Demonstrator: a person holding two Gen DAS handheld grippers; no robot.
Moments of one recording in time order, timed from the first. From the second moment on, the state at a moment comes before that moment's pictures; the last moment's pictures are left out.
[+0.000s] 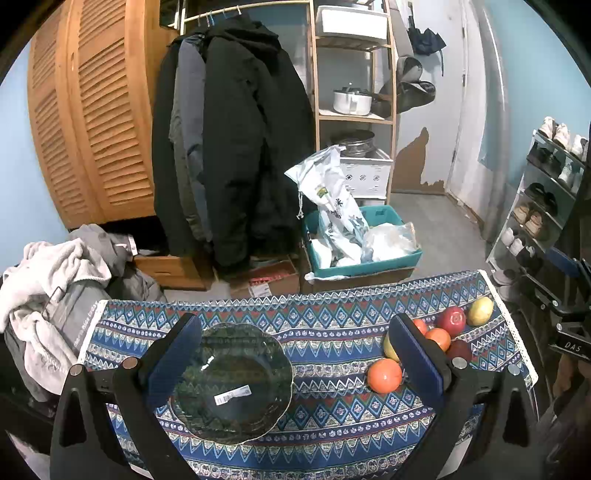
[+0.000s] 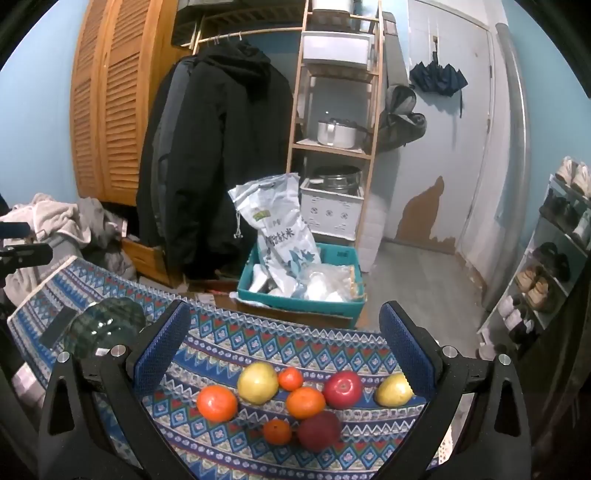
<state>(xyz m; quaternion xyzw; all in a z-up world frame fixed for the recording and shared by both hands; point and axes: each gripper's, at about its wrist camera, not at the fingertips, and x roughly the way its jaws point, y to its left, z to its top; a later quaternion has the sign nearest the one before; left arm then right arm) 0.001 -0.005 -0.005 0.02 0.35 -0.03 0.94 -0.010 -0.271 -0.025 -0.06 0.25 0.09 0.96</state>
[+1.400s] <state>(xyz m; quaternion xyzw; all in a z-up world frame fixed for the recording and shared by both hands) -0.004 -0.007 -0.002 0.02 0.34 -0.03 0.94 -0.011 -0.274 -0.022 -0.06 0.25 0.09 0.96</state>
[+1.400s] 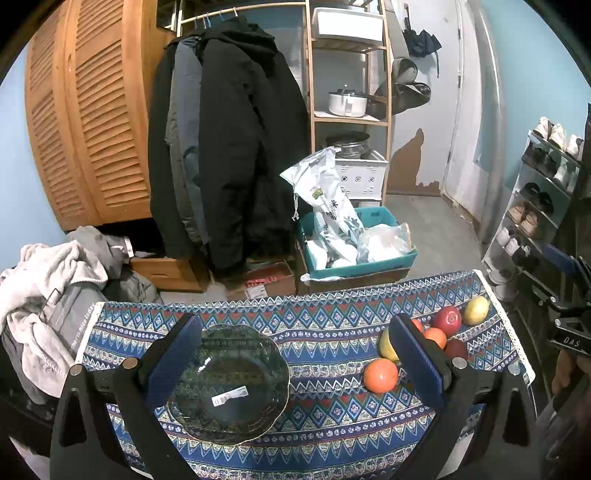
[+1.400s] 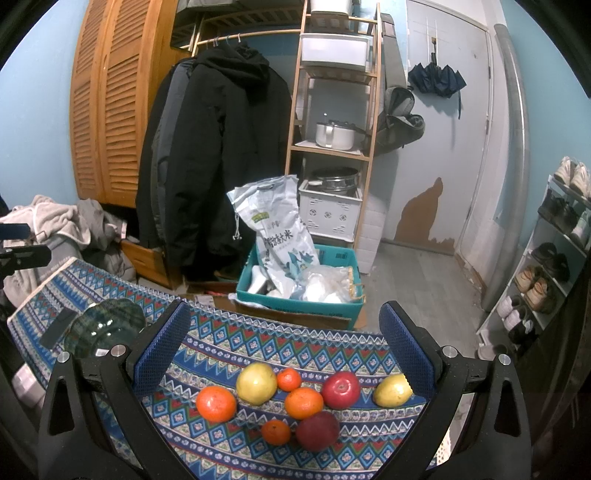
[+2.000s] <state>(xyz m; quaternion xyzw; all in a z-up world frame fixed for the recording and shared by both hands) -0.006 -0.012 -0.003 0.02 0.34 -0.04 0.94 -0.011 -0.275 -0.021 -0.06 0.25 0.09 0.96</state>
